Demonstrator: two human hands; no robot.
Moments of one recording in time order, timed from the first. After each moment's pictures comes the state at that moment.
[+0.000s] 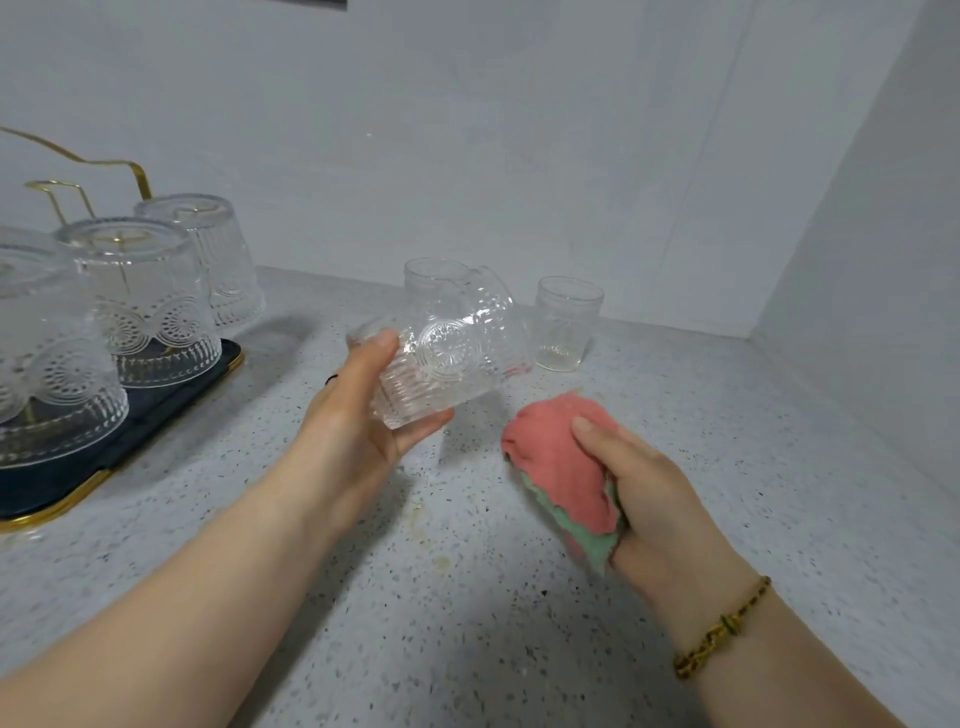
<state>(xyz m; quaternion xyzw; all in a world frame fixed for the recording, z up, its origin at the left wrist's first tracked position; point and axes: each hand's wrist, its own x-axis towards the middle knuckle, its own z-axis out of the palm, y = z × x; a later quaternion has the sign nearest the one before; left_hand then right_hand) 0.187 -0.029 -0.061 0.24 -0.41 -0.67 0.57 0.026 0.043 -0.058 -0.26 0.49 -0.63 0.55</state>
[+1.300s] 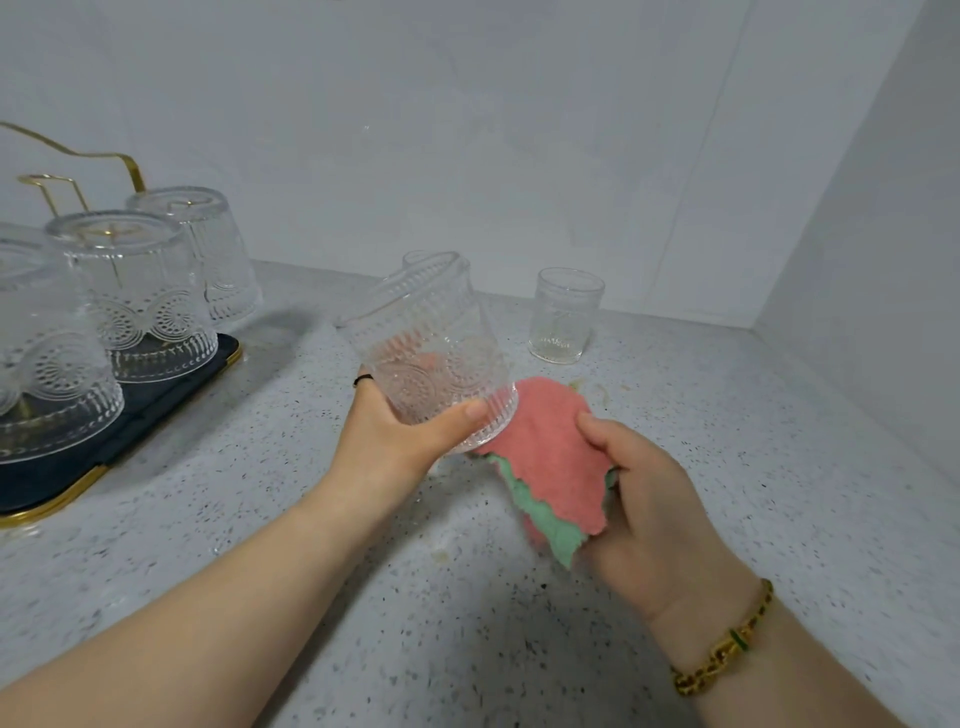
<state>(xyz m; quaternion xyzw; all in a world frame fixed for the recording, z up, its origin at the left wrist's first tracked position) 0.174 -0.022 -0.077 0.38 -0.60 -0.47 0.52 0.036 0.052 -0.052 -0.23 0.37 -0.62 0.65</state>
